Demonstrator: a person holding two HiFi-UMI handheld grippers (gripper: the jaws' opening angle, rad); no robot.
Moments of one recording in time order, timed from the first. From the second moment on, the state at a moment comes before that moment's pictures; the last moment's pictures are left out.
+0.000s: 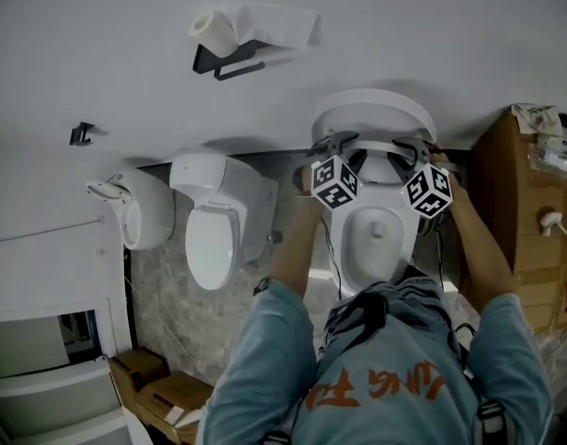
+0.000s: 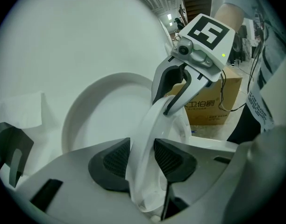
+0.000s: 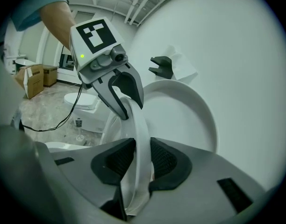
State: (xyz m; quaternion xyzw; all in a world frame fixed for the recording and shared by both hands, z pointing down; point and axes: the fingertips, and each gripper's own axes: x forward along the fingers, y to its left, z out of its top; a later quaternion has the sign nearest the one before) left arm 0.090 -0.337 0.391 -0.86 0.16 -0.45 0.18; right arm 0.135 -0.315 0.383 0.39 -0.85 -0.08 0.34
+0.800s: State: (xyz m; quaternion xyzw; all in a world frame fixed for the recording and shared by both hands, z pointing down) left arm 0.027 -0.173 0.411 -0.87 0.07 -0.45 0.22; right arm 0.071 -0.155 0.422 0.26 -0.87 -0.06 0.41
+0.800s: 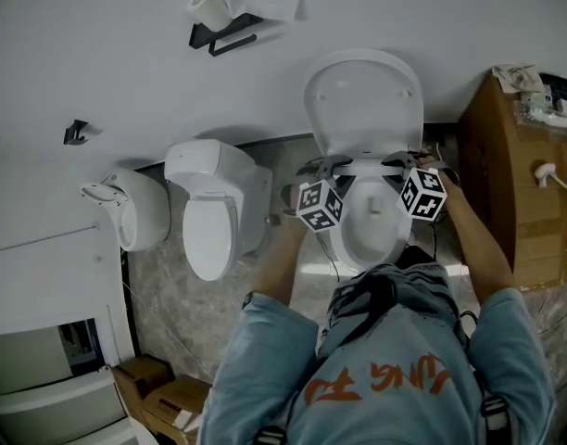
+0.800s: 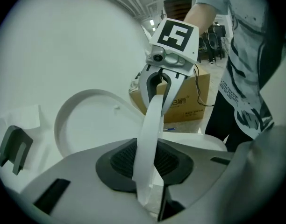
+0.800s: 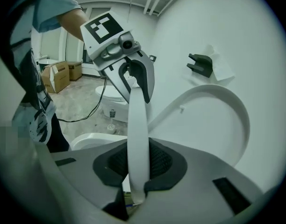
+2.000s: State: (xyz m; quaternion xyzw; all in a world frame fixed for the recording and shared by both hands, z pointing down) left arm -0.059 0.035 0.563 -0.85 -0.01 -0.51 0.14; right arm -0.009 0.056 0.548 0.20 -0.78 -0.08 0.59
